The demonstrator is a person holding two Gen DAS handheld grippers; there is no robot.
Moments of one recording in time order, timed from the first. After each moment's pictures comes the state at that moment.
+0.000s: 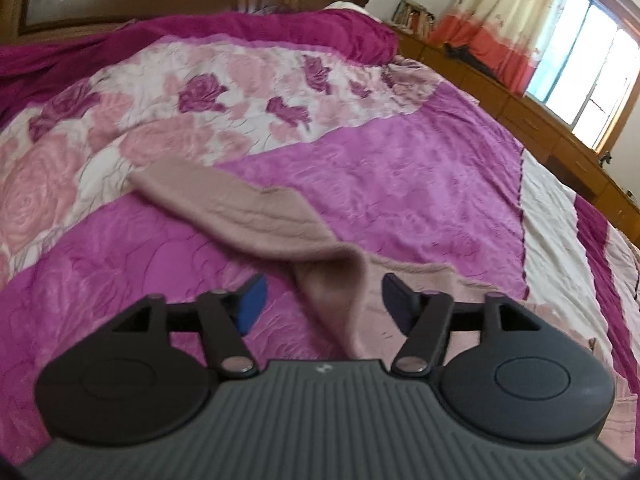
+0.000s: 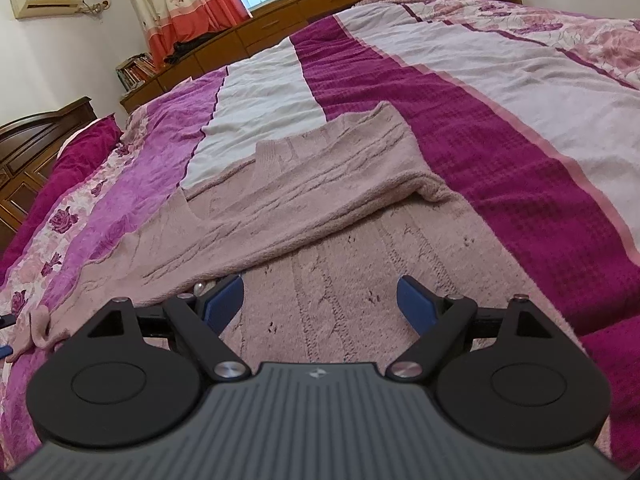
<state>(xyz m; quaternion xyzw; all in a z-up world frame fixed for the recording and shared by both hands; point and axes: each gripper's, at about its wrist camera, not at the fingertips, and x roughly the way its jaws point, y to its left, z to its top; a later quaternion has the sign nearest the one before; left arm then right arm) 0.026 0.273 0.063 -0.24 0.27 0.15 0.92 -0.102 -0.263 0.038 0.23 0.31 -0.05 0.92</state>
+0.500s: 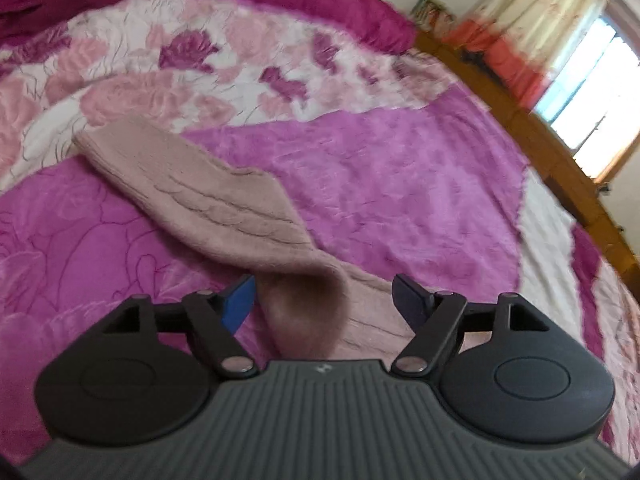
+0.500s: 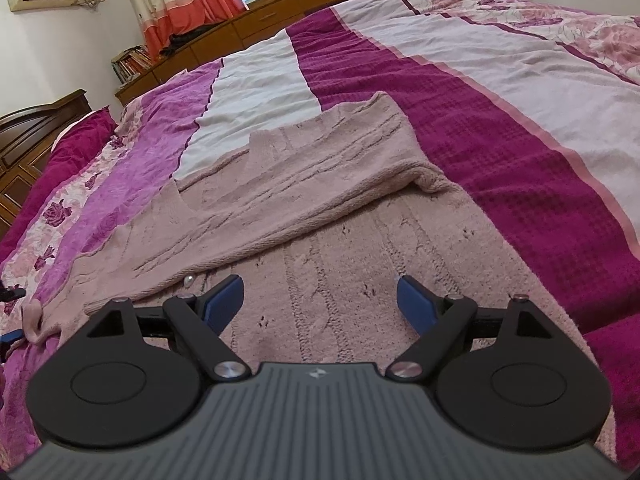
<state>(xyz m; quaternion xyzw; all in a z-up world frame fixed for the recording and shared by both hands) 0.088 0.282 0.040 -0.31 0.28 0.15 0.89 -0.095 -0.263 0.031 0.23 0.32 -0.06 0.92</state>
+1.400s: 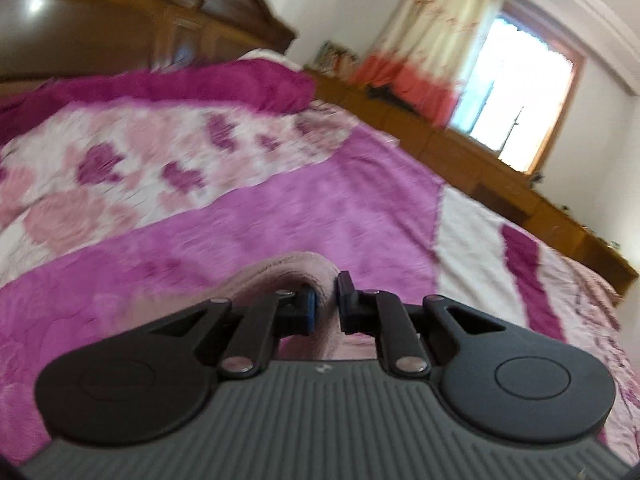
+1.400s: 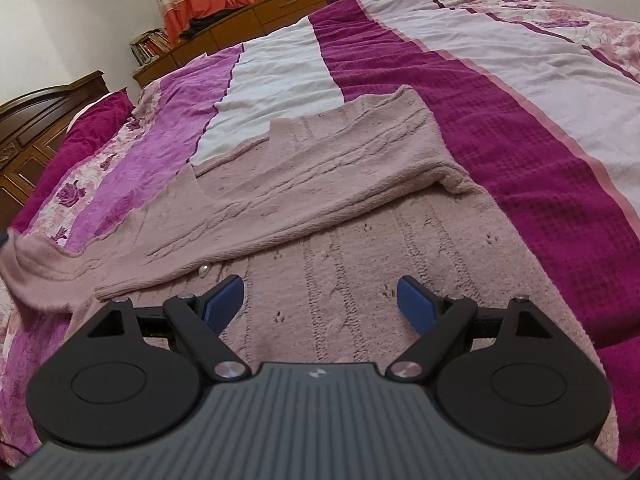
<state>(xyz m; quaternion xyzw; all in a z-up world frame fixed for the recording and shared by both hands) 0.057 0.209 0.124 -0.21 0.17 0.05 0.96 -0.087 -0.260 0.035 0.22 0.33 -0.02 0.92</state>
